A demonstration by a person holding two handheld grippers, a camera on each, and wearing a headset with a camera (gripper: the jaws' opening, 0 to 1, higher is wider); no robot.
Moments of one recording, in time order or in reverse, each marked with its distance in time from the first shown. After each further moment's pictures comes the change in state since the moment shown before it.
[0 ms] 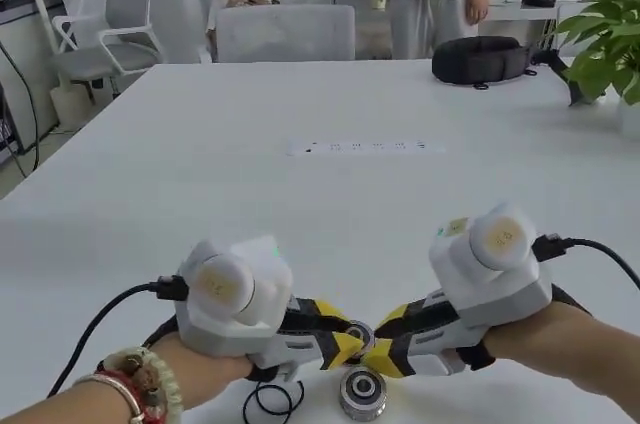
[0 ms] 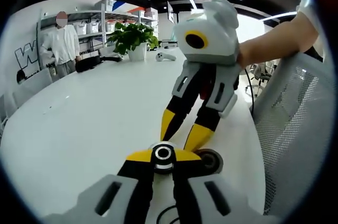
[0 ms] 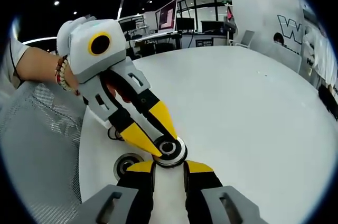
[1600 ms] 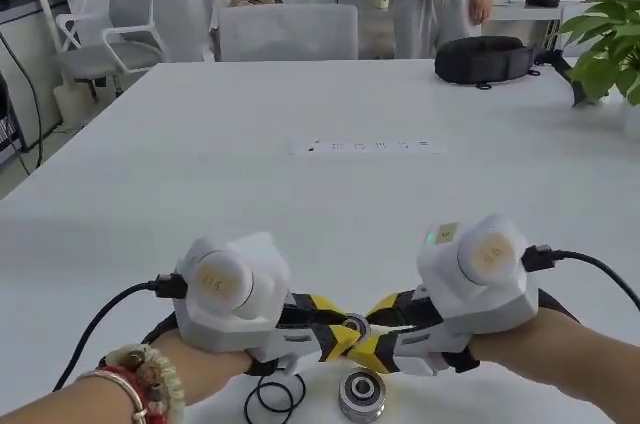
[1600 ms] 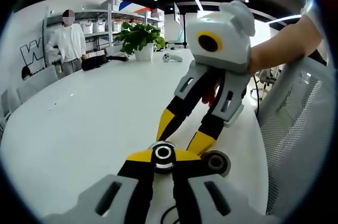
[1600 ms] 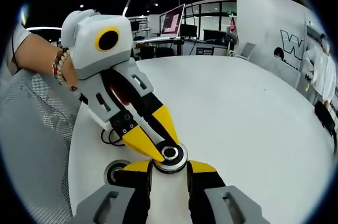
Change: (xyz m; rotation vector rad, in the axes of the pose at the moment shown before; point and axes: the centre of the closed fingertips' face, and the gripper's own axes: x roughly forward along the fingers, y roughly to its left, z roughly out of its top) left arm -0.003 0.010 -0.001 -0.034 -0.011 0.041; right arm 0.009 -0.003 0.010 -0.092 -0.036 -0.055
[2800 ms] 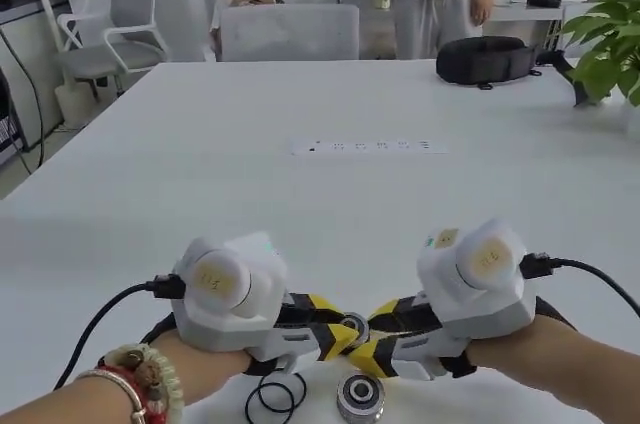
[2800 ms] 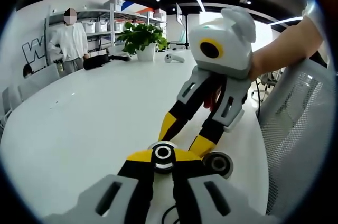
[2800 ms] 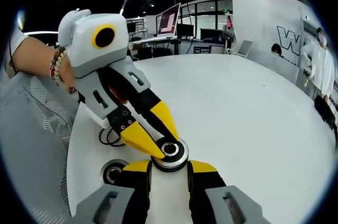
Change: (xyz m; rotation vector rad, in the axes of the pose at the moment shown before) left arm -0.001 0.003 -0.001 -0.016 -0.005 0.009; right arm 0.004 -0.001 -0.003 0.028 -0.015 -0.012
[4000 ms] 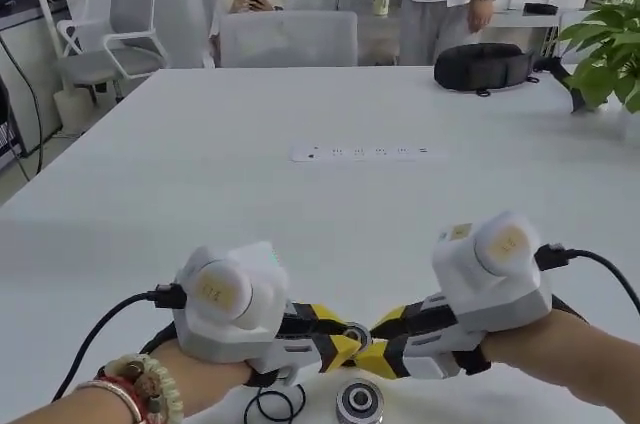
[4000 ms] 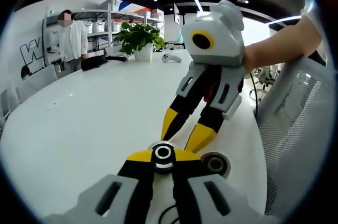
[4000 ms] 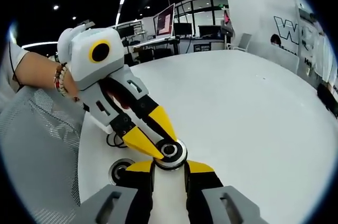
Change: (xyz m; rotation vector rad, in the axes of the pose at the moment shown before) left arm 0.001 -0.006 0.001 0.012 0.000 -0.017; right arm -0.011 0.003 0.000 0.072 0.010 0.052
